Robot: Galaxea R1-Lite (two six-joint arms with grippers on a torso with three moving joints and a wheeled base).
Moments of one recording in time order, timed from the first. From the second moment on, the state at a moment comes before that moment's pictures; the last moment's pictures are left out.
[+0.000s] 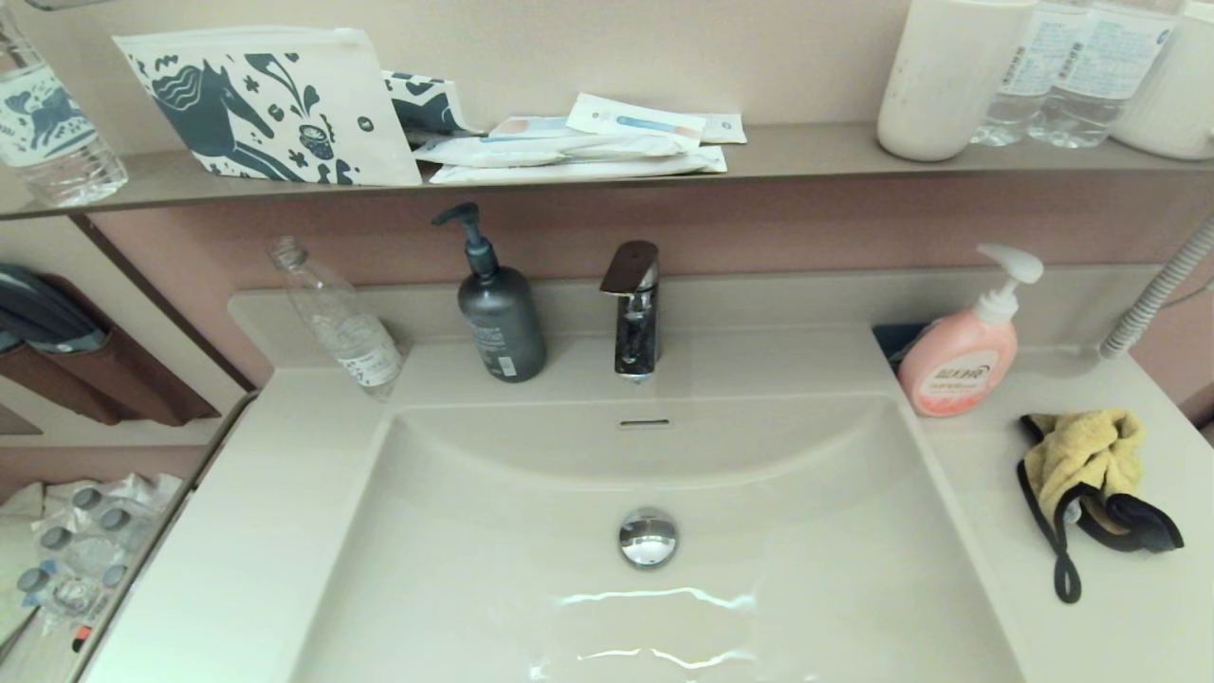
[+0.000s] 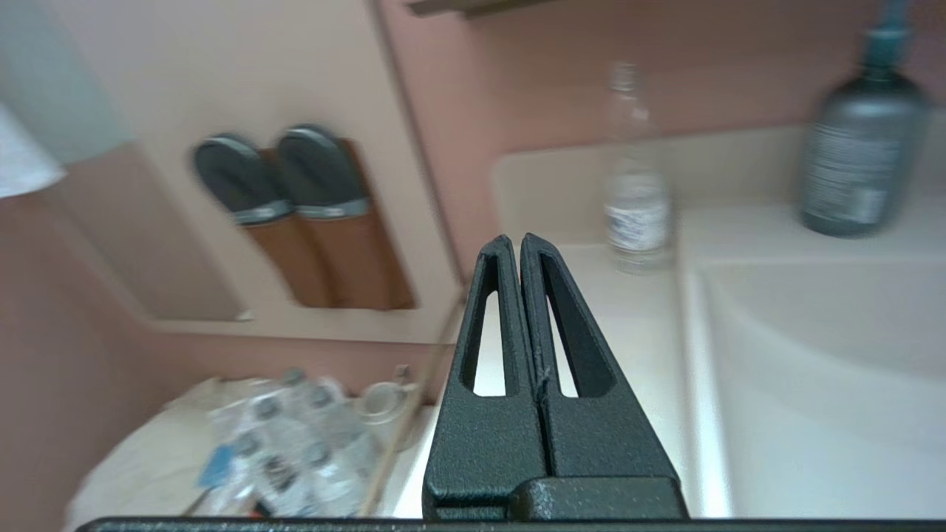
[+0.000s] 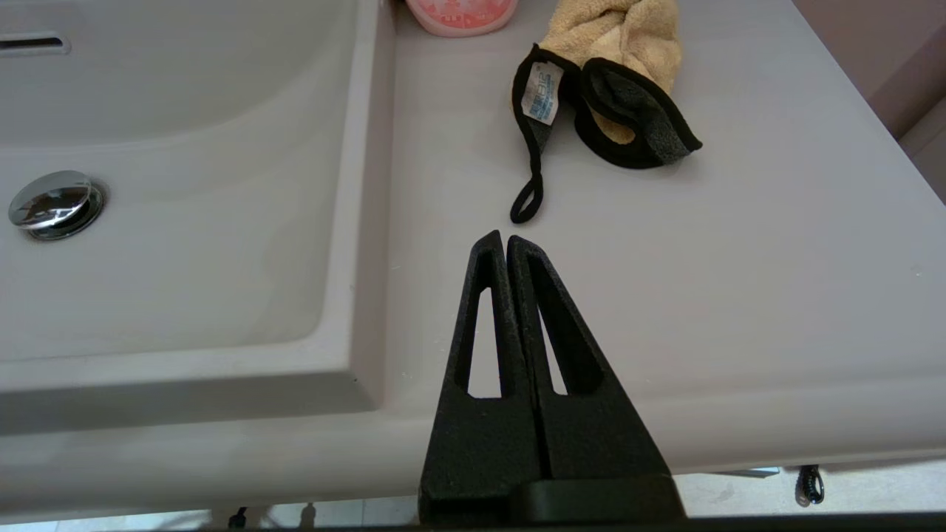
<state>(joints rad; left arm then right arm) 0.01 0.02 -0.10 -0.28 0.28 0.27 0.00 0.00 0.00 0.00 -0.03 0.02</state>
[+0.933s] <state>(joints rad) 0.01 0.00 0.00 0.00 -0.01 0.07 0.00 0.00 0.00 0.00 -0.03 0.02</state>
